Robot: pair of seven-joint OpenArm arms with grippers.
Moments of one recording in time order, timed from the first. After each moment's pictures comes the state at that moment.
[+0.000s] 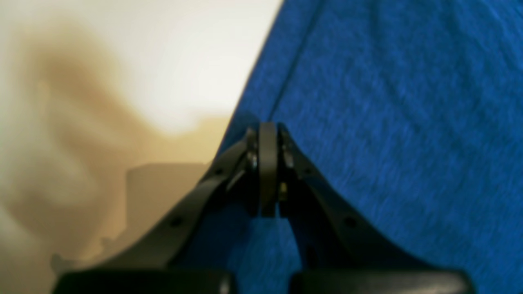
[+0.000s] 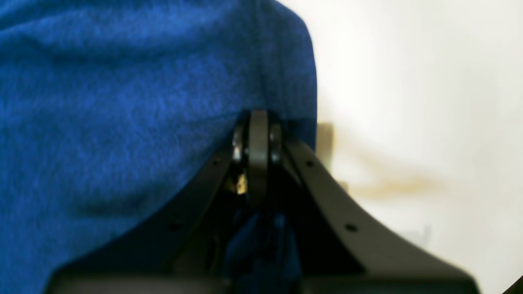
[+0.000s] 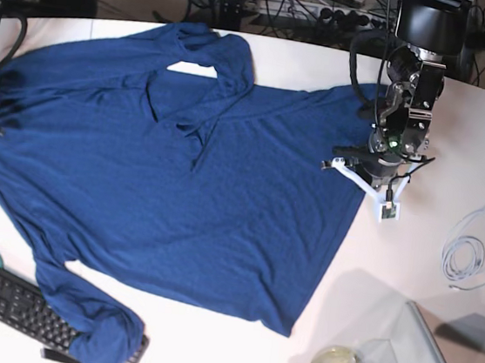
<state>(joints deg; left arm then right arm) 3.1 -12.5 2.2 72.6 -15.9 9.1 30.0 8.3 25.1 19.4 42.5 12.1 8.8 -27.9</state>
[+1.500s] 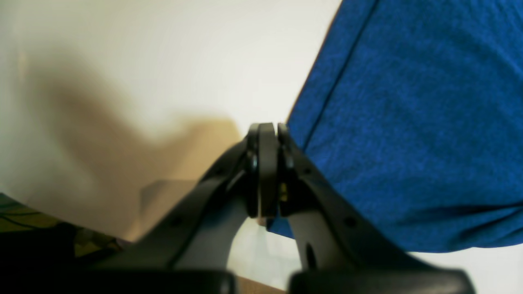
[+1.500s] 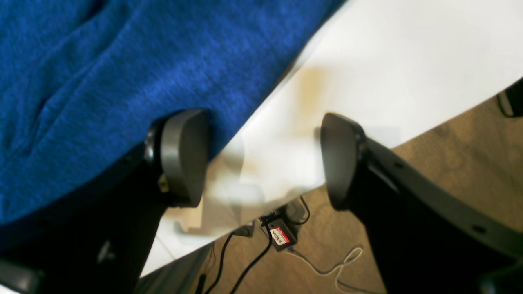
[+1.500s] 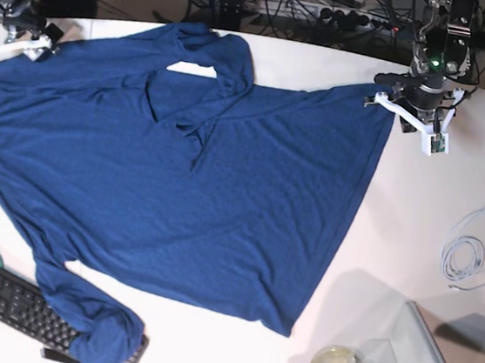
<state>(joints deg) 25.8 -14.6 -6.7 91.3 -15.9 9.1 26.9 -18.8 -3.6 44.2 83.4 12.6 14.4 -40.3</state>
